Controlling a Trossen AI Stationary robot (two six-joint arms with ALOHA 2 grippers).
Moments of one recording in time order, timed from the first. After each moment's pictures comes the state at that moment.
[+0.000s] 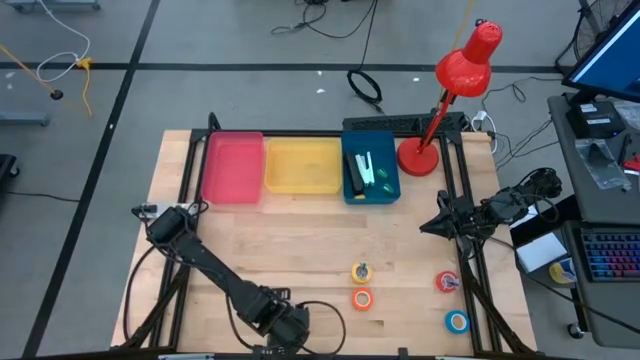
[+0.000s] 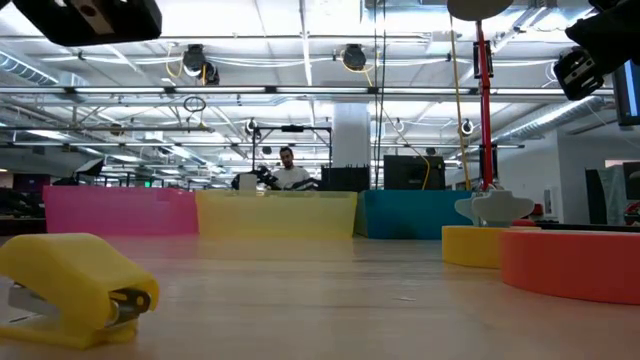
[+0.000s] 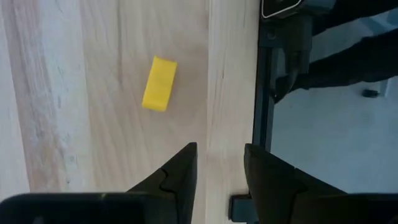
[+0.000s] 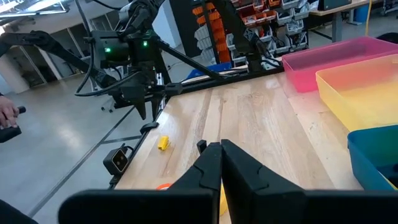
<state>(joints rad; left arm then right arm) -0.66 2.06 1.68 -0.86 0.10 -0.70 0.52 0.01 0.31 -0.40 0.31 0.35</state>
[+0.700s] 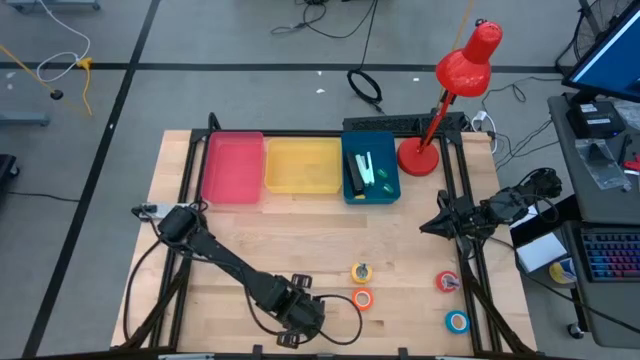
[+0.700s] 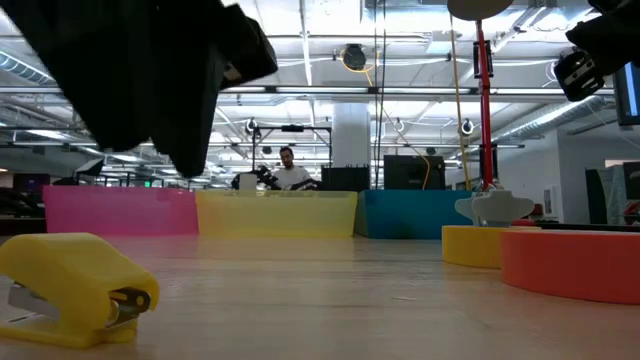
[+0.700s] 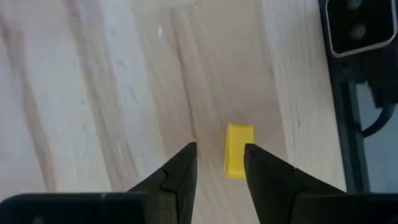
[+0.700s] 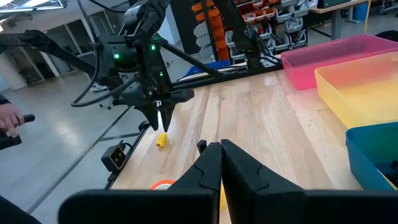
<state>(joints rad) -0.57 2.12 1.68 -0.80 -0.01 -0.36 0.52 0.01 0.31 -0.41 0.31 0.35</state>
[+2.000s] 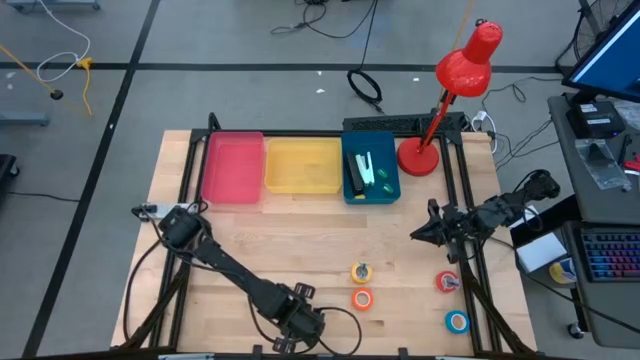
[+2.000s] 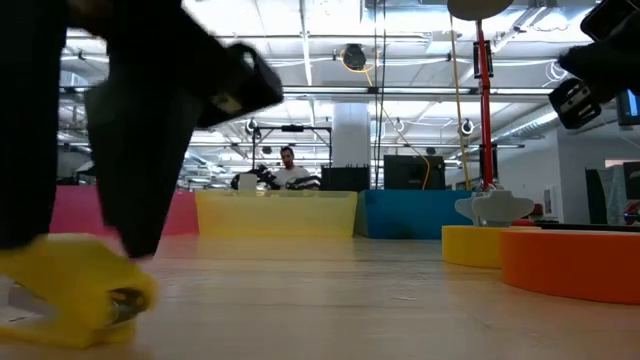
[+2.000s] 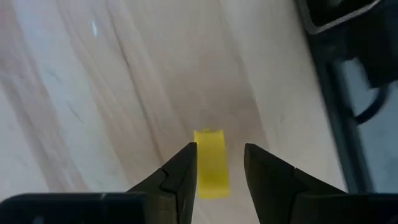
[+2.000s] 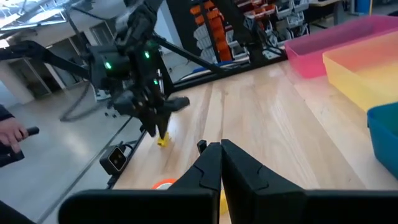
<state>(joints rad) -0.59 2.18 1.68 -0.75 0.05 -0.27 0.52 0.01 0.14 -0.22 0.32 0.41</state>
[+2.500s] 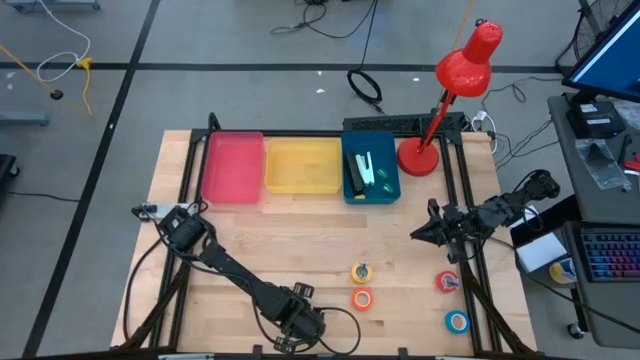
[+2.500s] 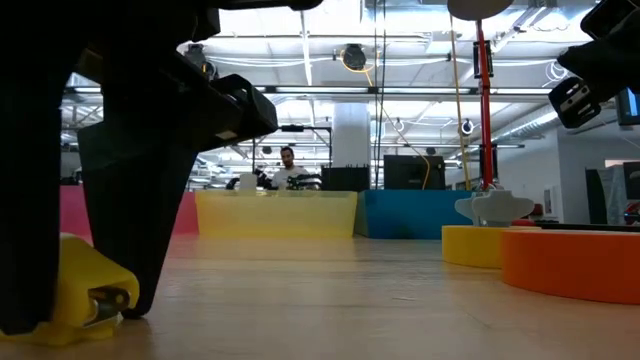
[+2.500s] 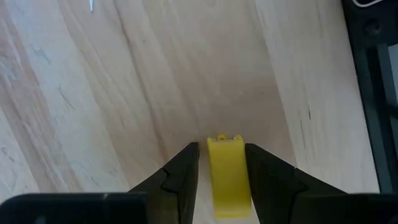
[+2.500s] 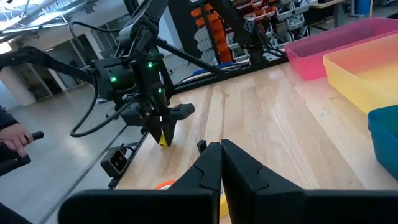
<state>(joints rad) -0.60 2.22 1.68 -0.76 0.02 -0.29 0.52 0.01 0.14 -0.21 0.32 0.41</state>
